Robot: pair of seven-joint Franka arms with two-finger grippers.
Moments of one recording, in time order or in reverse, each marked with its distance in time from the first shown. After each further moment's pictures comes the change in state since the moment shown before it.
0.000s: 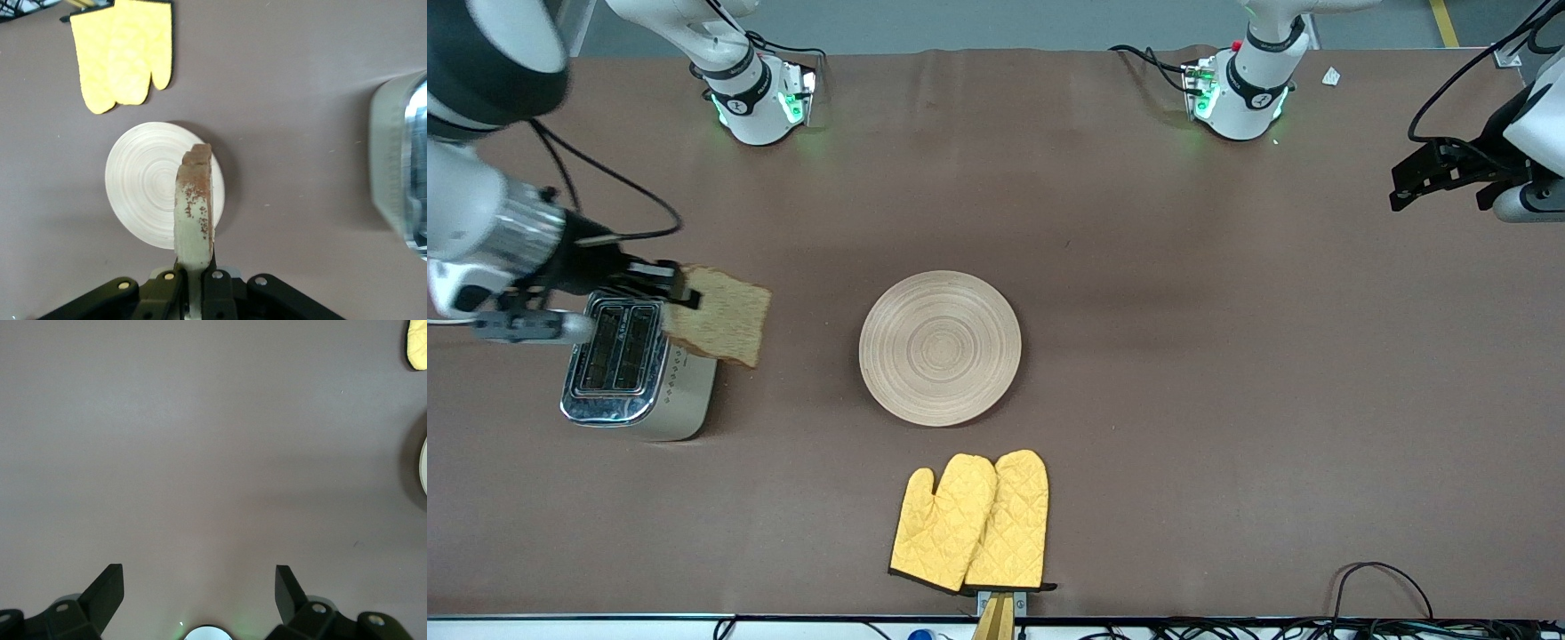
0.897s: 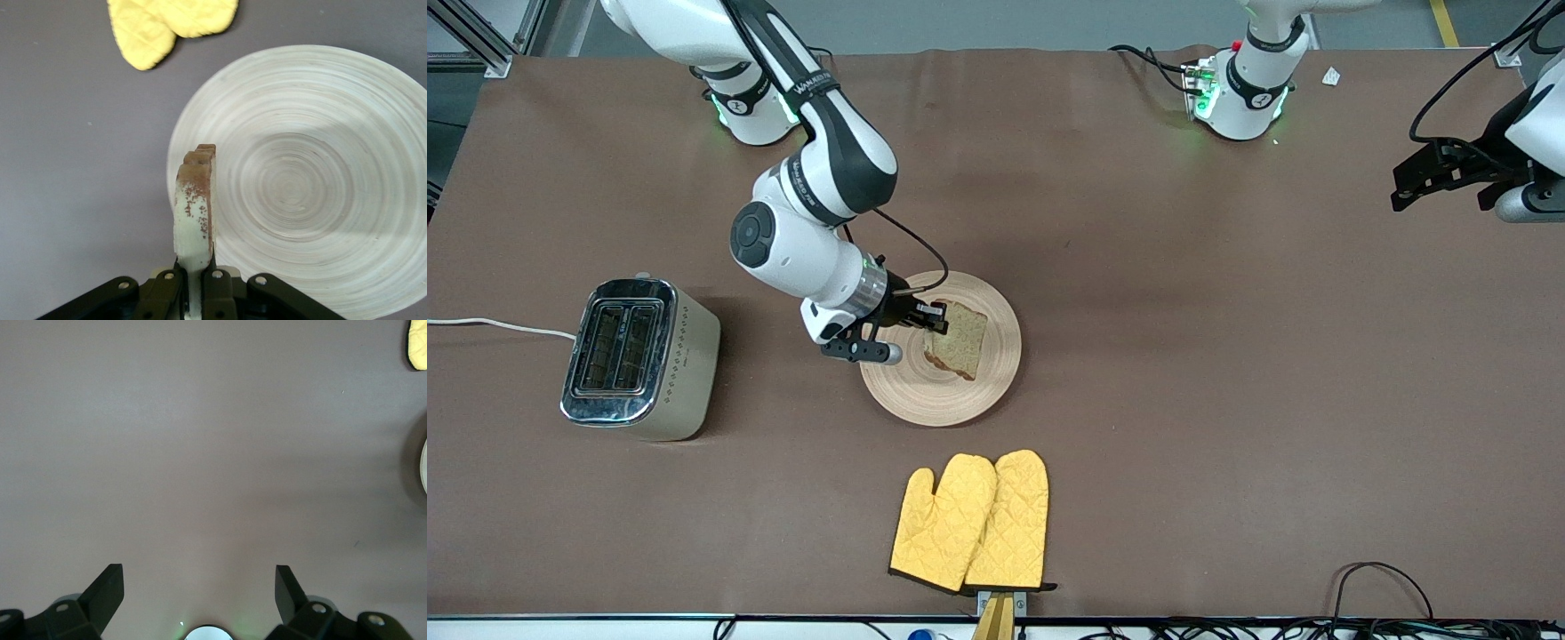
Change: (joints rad) left arm 0.003 0.000 0.000 0.000 0.000 0.000 0.003; right arm 0.358 0.199 -0.003 -0.334 0.243 0.696 0.135
